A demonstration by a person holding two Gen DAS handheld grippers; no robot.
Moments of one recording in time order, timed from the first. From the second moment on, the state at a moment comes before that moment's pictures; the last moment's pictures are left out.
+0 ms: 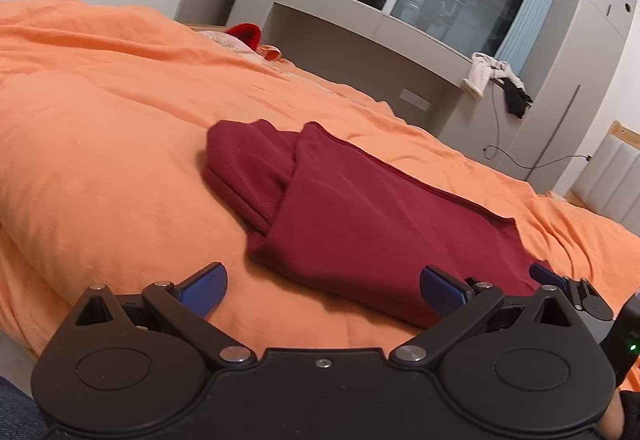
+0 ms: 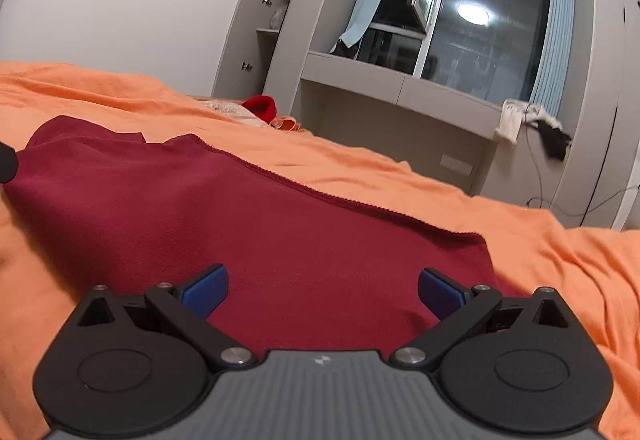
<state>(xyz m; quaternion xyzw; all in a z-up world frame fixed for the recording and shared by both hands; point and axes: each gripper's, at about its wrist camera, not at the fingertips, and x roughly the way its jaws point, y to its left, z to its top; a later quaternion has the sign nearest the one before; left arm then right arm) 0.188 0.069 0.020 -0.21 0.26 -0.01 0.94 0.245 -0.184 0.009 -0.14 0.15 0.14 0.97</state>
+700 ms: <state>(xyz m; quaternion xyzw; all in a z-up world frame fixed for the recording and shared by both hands) 0.200 0.057 0.012 -0.23 0.28 -0.02 0.93 0.235 -0.182 0.014 -0.15 0.11 0.15 0.97</state>
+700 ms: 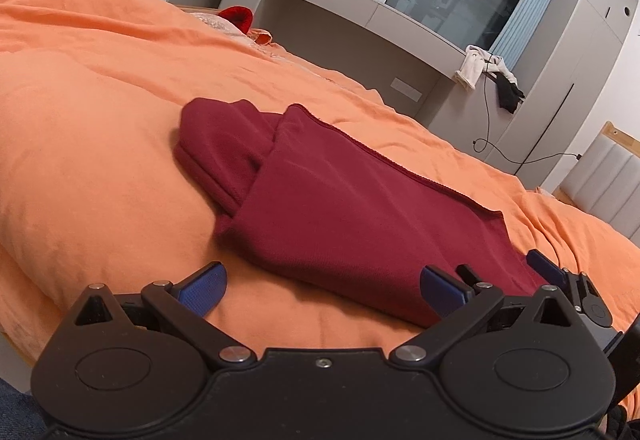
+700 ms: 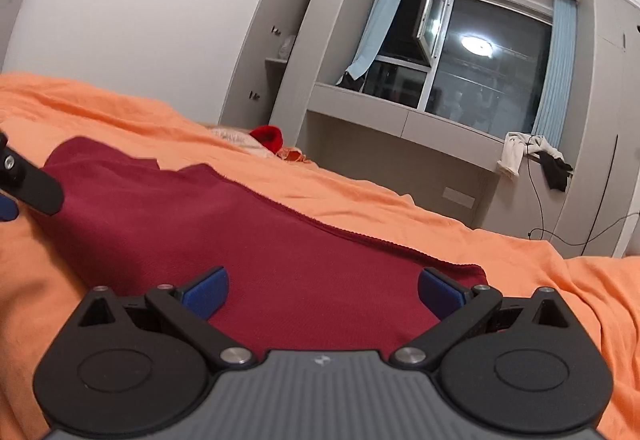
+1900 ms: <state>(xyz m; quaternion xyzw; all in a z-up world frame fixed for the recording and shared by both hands) 0.276 0.050 0.004 -0.27 0.26 0.02 0.93 0.240 -0.183 0.001 -0.15 0.13 0.16 0.97</state>
